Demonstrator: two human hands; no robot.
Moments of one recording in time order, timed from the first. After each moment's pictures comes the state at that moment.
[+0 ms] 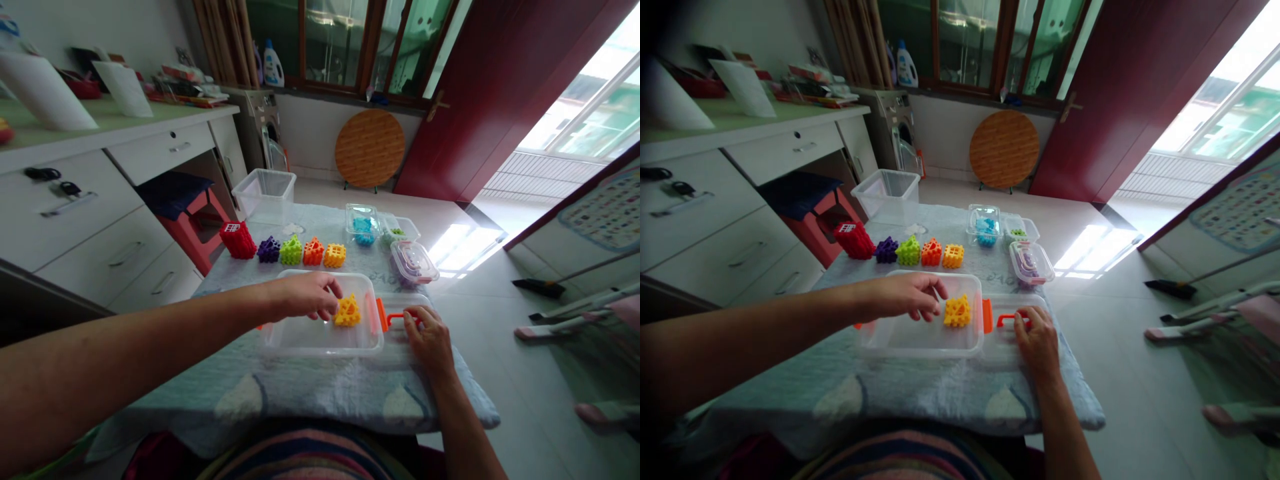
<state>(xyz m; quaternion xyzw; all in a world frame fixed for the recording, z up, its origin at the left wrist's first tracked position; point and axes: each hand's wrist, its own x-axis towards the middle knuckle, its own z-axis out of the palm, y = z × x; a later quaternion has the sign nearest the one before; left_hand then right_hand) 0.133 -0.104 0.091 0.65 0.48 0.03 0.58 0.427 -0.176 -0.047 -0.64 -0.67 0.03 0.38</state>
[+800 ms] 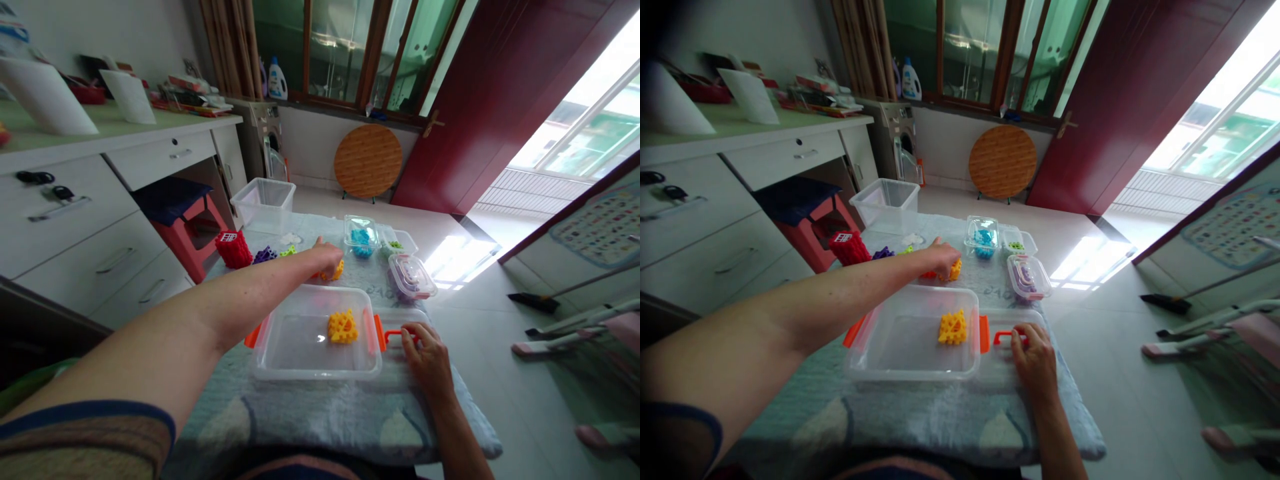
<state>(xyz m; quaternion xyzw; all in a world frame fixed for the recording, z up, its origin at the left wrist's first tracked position) 0.198 0.041 0.049 0.86 0.46 -0.18 0.08 0.429 -0.177 -0.049 -0.65 -0.66 0.04 0.36</state>
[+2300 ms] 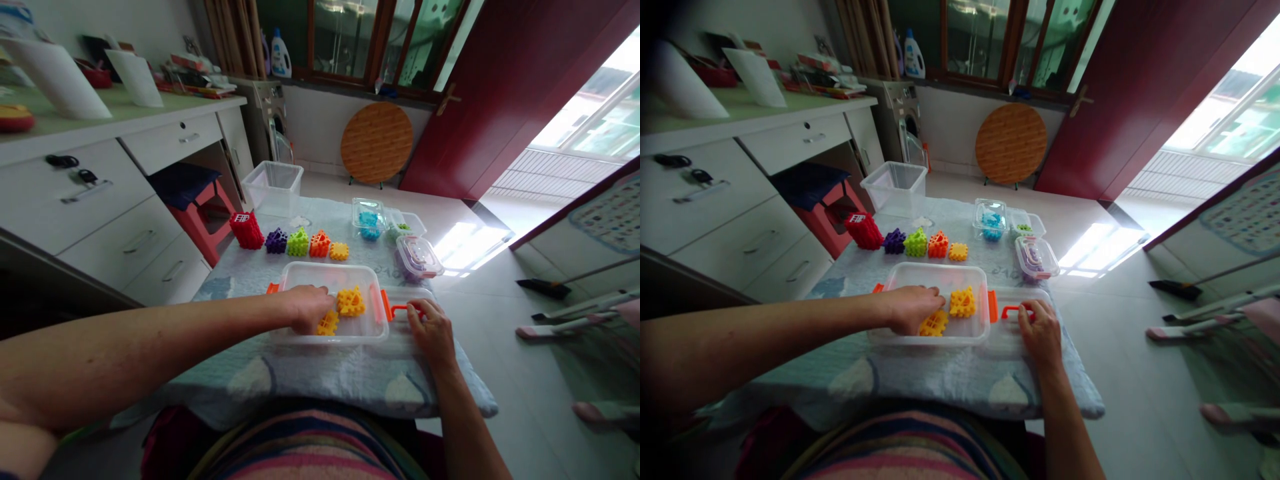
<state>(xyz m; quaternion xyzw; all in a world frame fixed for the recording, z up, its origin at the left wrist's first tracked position) 0.136 -0.115 0.059 0.89 0.35 -0.25 0.18 0.427 -0.175 -0.046 -0.65 -0.66 0.03 0.36</state>
